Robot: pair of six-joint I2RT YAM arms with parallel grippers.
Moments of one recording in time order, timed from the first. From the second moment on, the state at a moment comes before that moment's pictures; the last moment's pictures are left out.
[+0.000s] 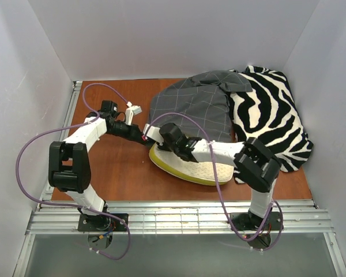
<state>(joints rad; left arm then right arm) -0.11 1.66 1.15 -0.73 0.88 0.31 0.97 1.86 1.16 0.12 0.37 -0.64</state>
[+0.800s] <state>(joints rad) -0.90 1.11 0.80 -0.37 0.31 0.58 0.40 1.35 0.89 -0.62 -0.04 -0.51</state>
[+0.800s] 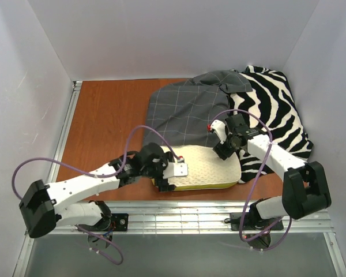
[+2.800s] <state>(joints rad) 0.16 1.74 1.03 -0.28 0.47 0.36 0.41 1.34 0.58 0.00 -0.16 -0.30</state>
